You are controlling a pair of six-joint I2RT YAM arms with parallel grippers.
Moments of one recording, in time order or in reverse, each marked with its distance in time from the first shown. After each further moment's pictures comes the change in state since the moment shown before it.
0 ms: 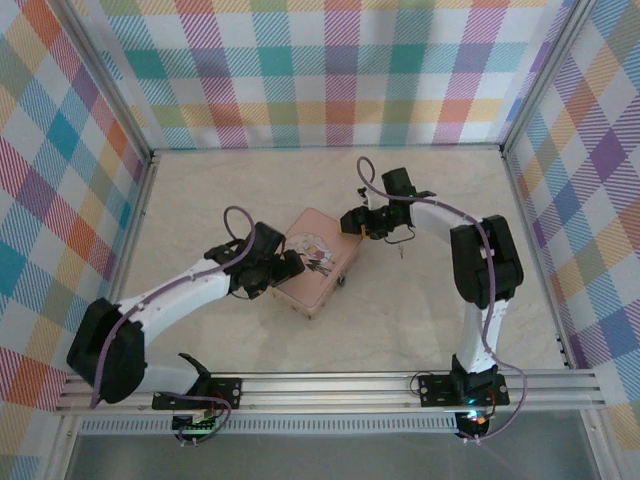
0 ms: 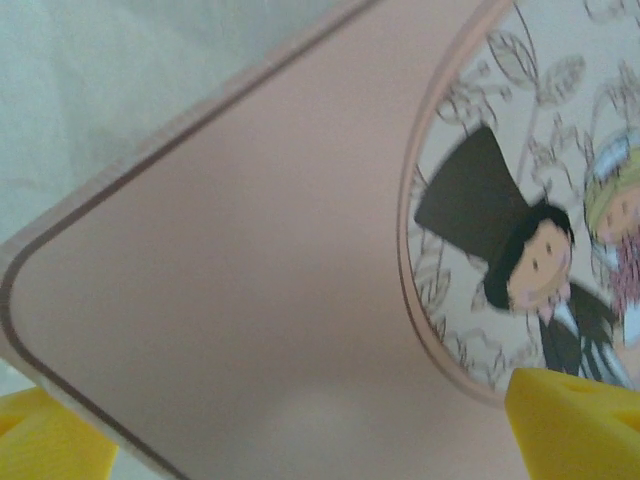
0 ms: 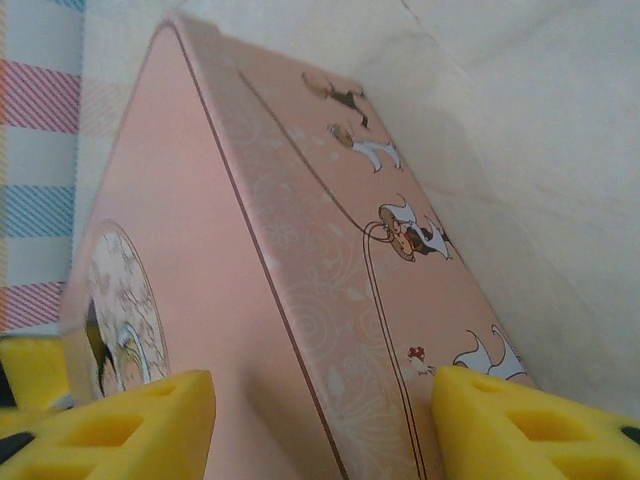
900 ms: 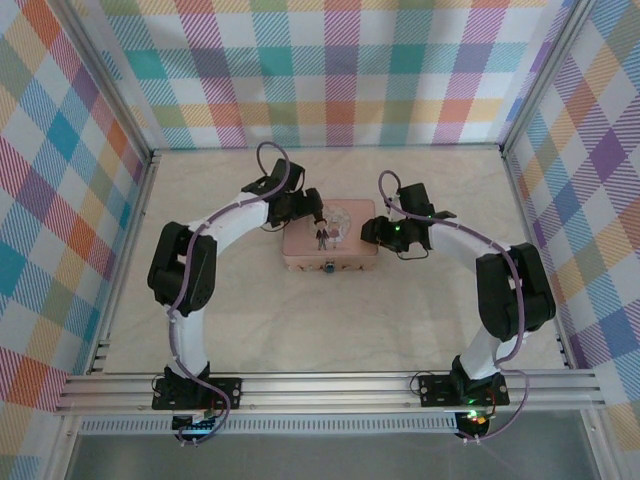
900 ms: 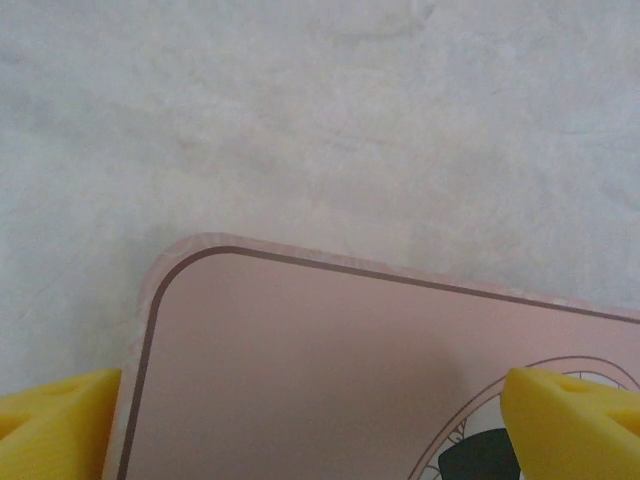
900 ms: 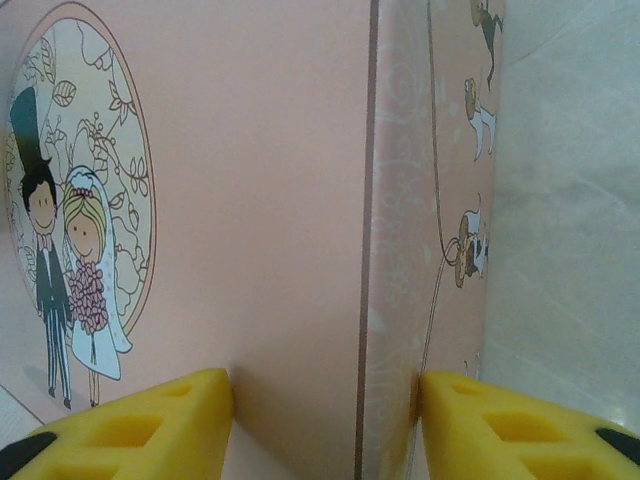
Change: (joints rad) left arm 0.144 0.611 0.623 0.135 -0.001 0.290; right arm -0.010 -0.239 -0.241 0.079 0.314 0.230
